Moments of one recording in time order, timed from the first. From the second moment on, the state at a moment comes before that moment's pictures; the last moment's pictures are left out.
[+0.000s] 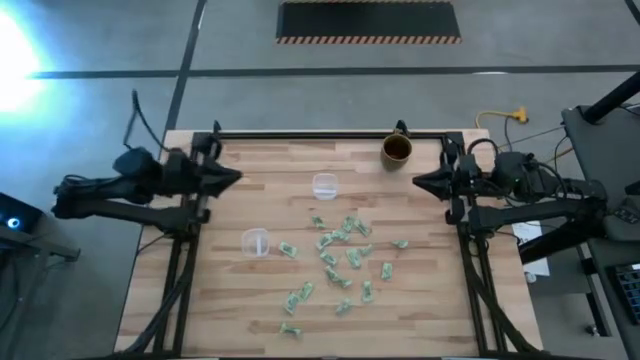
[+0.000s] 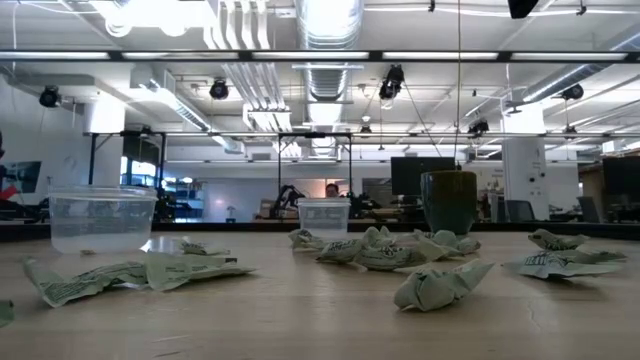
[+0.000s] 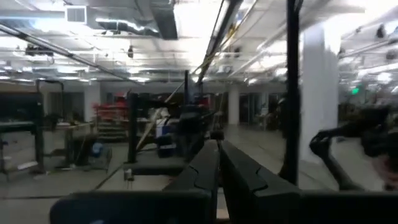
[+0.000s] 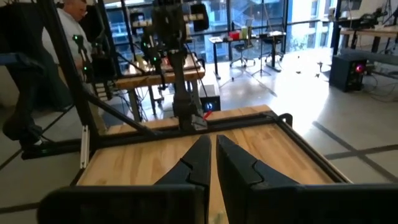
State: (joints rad) left arm 0.00 0.66 0.78 0.20 0.03 -0.02; right arm 0.00 0.56 0.78 -0.27 0.07 0.15
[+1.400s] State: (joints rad) left arm -0.02 1.13 0.91 0.18 0.31 -0.31; right arm 0.00 0.92 1.08 -0.45 -0.09 0.15
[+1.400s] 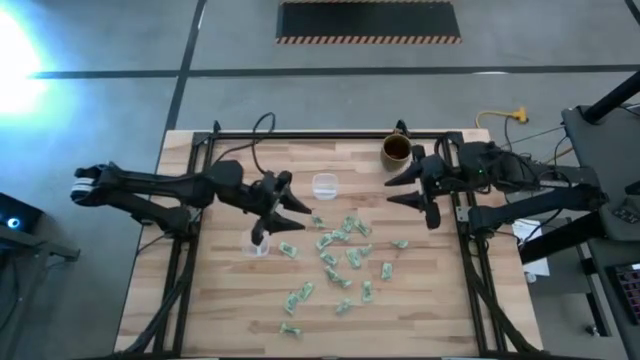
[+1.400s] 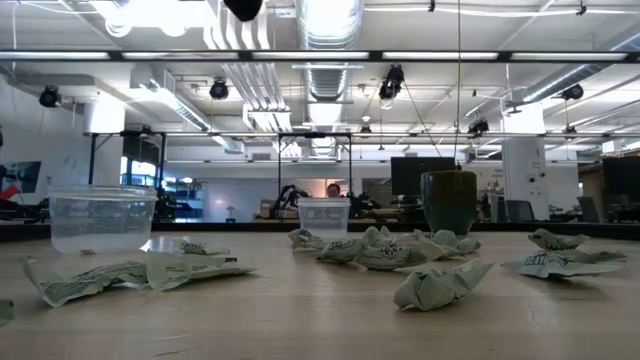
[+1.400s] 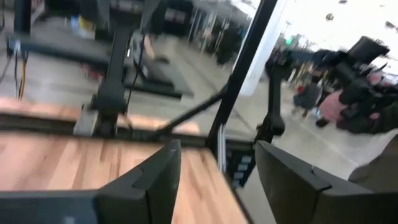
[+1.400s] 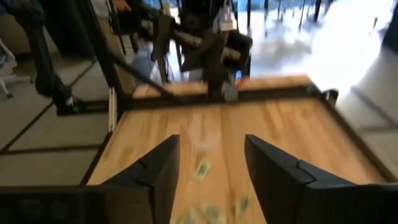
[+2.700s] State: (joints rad) left arm -0.14 1.51 1.03 -0.68 -0.03 -0.10; right arm 0.10 1.00 1.00 -0.51 -0.09 0.23
